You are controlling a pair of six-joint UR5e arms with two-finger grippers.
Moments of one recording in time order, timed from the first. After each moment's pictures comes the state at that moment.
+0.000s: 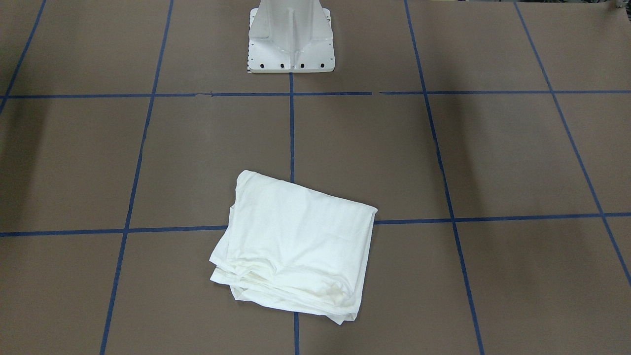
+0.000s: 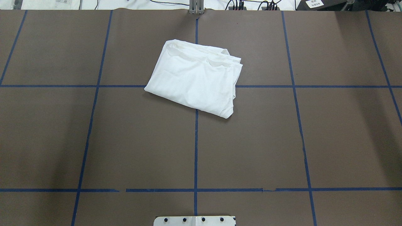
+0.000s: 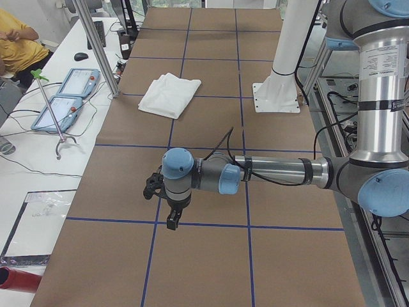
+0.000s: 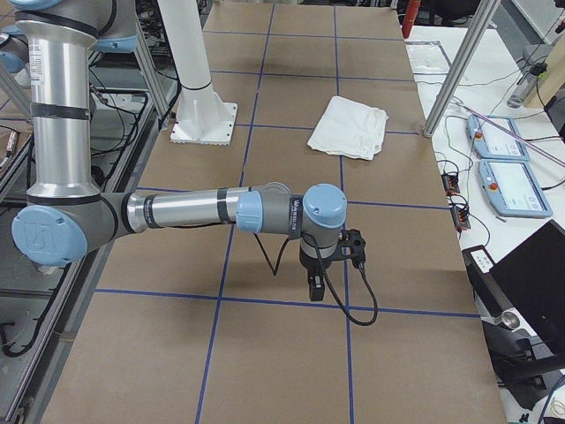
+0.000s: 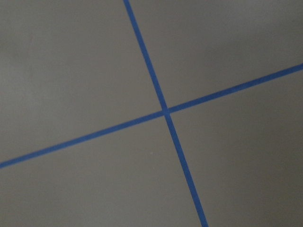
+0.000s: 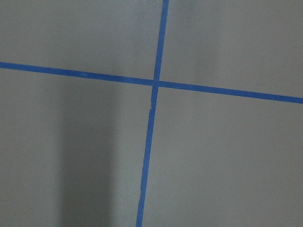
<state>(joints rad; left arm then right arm) -1.56 -1.49 -1.69 -1.62 -2.31 0.16 1.60 -1.64 1.77 -1.72 2.30 -0.14</state>
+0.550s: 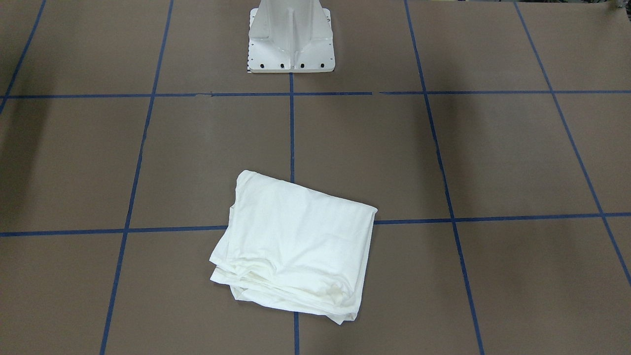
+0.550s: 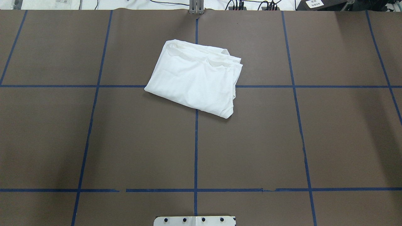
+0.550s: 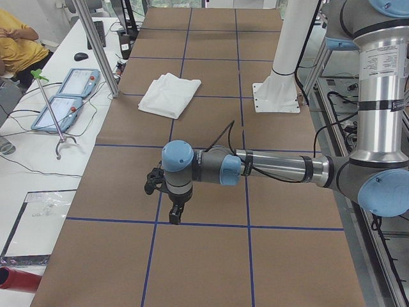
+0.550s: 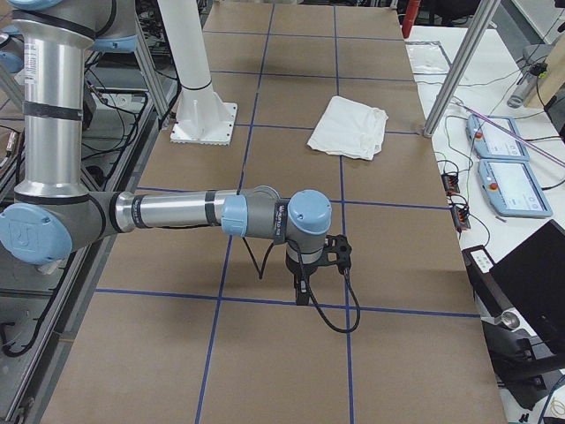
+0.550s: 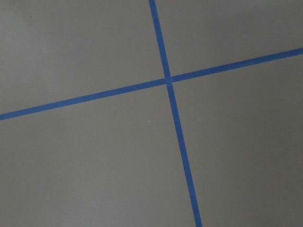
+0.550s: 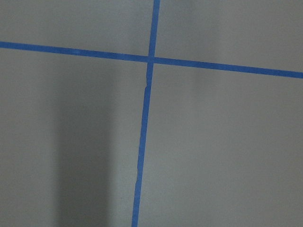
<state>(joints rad) -1.56 -1.49 -1.75 -1.58 -2.31 0.15 1.60 -1.68 1.78 -1.72 2.30 -0.14</state>
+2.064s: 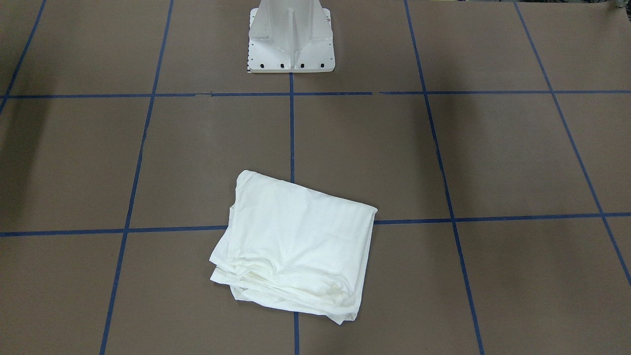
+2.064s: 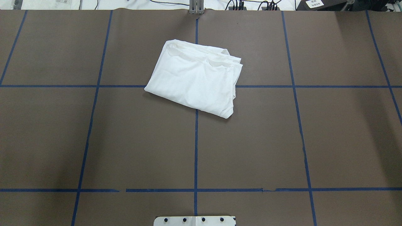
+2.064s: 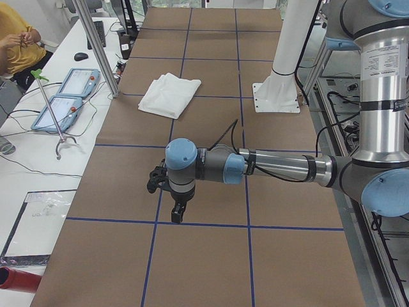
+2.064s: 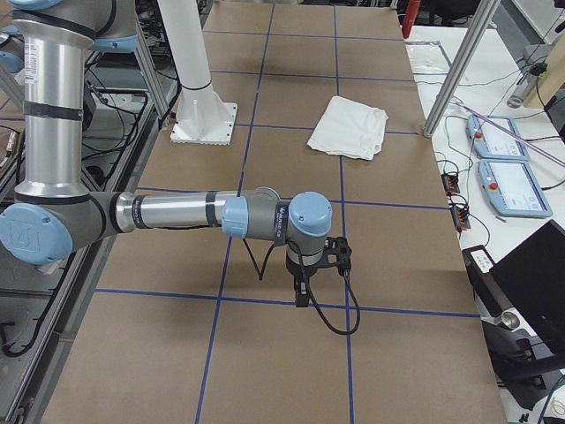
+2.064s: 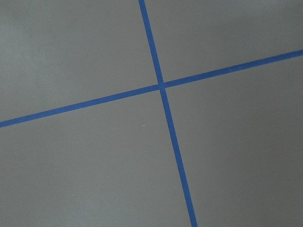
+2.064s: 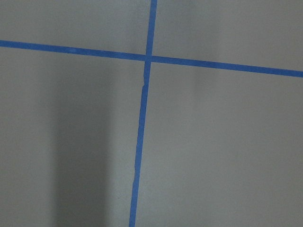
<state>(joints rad) -1.56 -1.47 -1.76 -1.58 -2.31 0.15 1.60 -1.68 1.78 -1.72 2.29 -0.14</state>
